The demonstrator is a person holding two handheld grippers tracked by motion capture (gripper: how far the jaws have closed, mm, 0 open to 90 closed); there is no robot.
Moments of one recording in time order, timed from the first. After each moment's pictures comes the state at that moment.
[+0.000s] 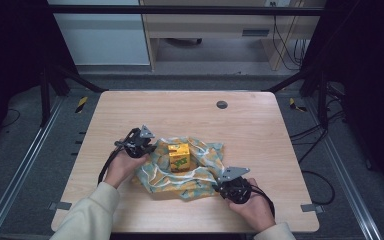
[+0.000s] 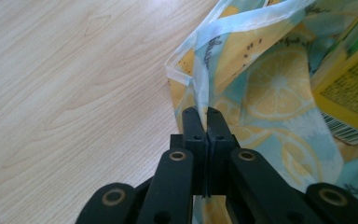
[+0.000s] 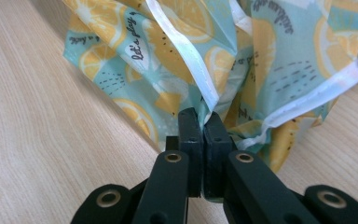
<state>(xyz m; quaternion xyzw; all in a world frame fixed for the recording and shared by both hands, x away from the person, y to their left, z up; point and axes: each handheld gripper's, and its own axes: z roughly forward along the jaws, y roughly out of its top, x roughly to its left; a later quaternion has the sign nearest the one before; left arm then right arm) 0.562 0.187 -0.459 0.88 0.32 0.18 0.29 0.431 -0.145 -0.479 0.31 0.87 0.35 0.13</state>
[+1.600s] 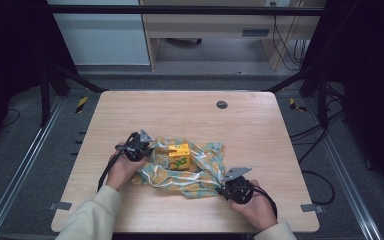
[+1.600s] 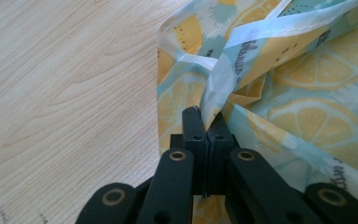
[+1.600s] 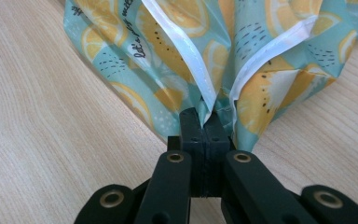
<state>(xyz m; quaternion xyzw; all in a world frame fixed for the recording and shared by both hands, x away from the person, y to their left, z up) 0.565 0.194 -0.484 0.88 0.33 0.20 0.27 0.435 -0.154 -0.489 0.34 0.88 0.32 0.10</state>
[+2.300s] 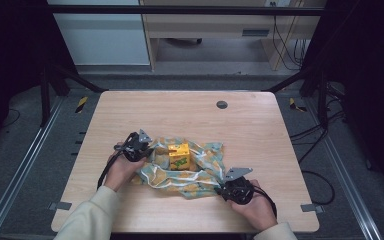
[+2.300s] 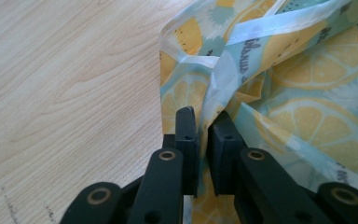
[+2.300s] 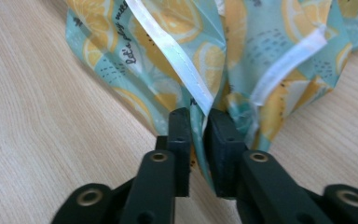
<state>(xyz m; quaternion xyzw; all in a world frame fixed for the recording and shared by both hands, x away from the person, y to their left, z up) 0.560 0.196 -0.478 0.88 0.33 0.21 0.27 0.433 -0.154 -0.488 0.33 0.87 0.34 0.11</state>
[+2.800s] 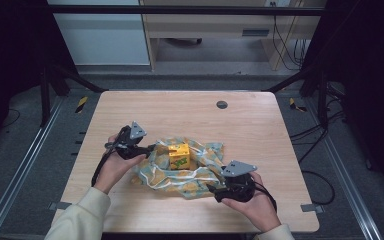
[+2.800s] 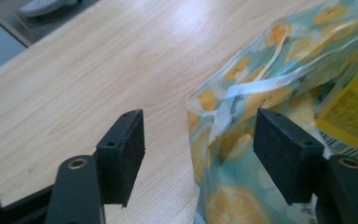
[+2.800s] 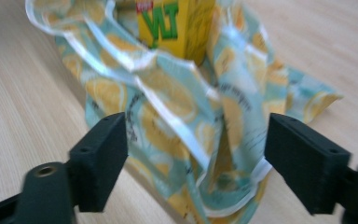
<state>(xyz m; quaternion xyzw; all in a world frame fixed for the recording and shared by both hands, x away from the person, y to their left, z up) 0.542 0.203 -0.427 0.85 0.33 0.26 0.32 0.426 -0.144 -0.444 0.31 0.84 0.40 0.18</state>
